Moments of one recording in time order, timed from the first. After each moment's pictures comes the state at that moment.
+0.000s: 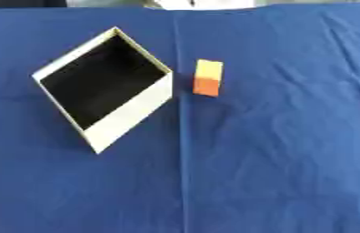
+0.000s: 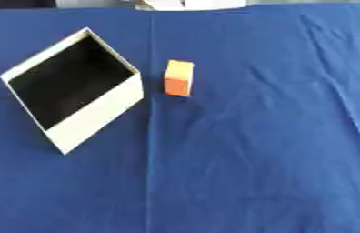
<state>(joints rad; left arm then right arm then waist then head) -0.23 0.33 0.14 -1.98 0.04 -0.36 0.40 -0.45 -0.61 -0.05 -1.98 0.28 -0.23 -0.16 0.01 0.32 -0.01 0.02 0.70</state>
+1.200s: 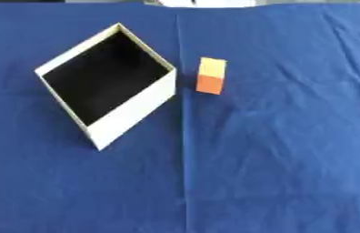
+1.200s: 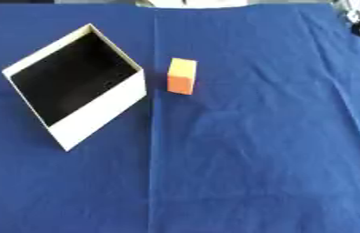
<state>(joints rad) -0.22 0.34 0.13 -1.98 0.04 -0.36 0.39 -0.64 -0.91 0.13 -1.98 0.35 -0.11 0.05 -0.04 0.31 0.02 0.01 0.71</state>
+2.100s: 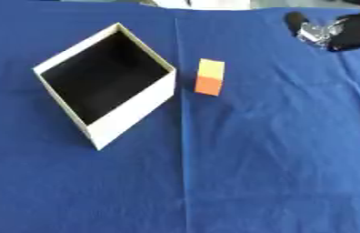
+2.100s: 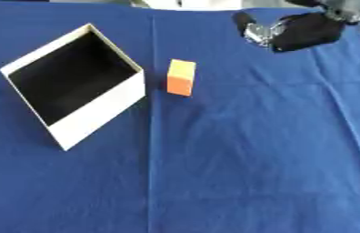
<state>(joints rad) -0.22 0.35 0.11 -1.98 0.06 -0.35 0.36 -0.98 -0.98 0.57 -1.67 0.45 -0.13 0.32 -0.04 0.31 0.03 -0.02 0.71</state>
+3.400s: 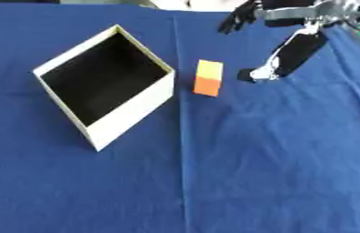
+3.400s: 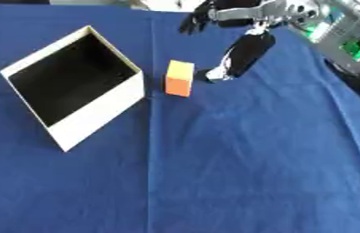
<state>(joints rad) -0.22 0.35 0.11 -1.98 0.06 -0.34 0.35 -1.15 -0.75 0.67 -1.51 0.34 0.01 0.72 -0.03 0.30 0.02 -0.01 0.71</state>
